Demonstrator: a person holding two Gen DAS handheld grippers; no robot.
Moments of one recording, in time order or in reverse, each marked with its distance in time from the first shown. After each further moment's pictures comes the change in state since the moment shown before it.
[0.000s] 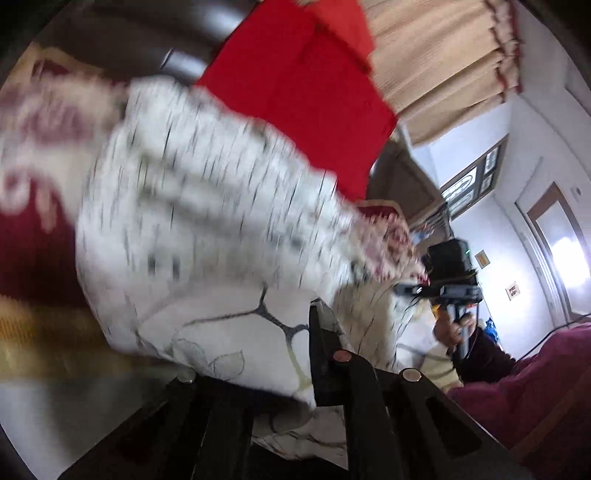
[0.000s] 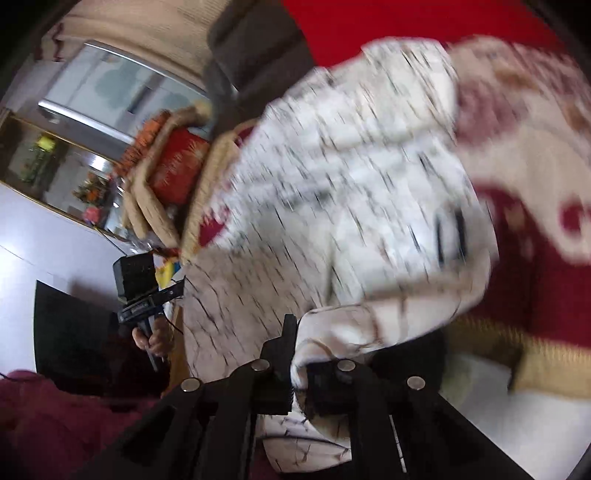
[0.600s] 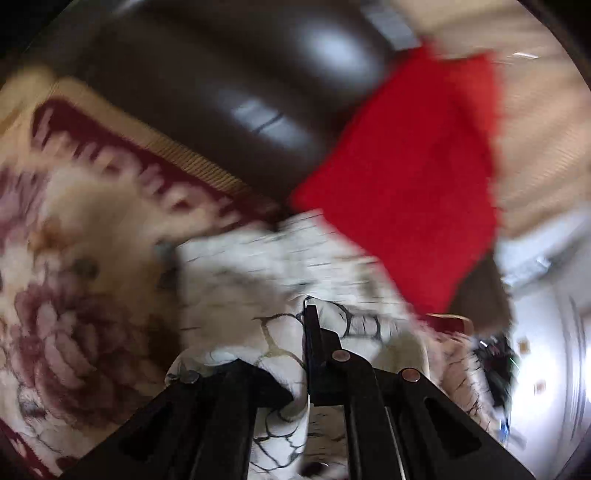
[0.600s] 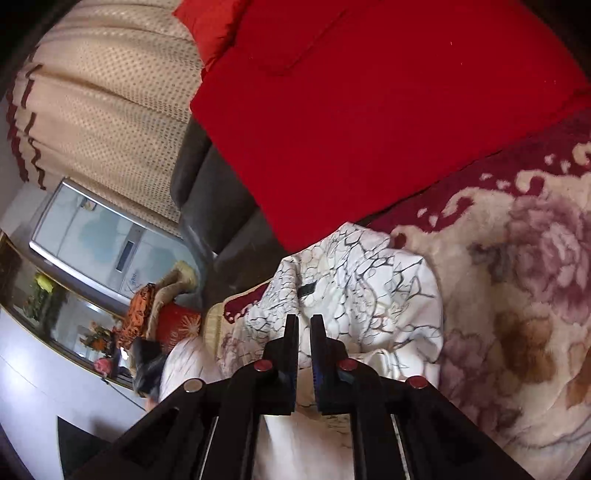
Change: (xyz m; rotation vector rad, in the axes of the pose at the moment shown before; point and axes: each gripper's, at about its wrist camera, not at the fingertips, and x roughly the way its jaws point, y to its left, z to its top) left arm 0.091 0.156 0.255 -0.381 0.006 0.291; right arm -0.019 -0.073 0.227 0.219 -0.411 0.005
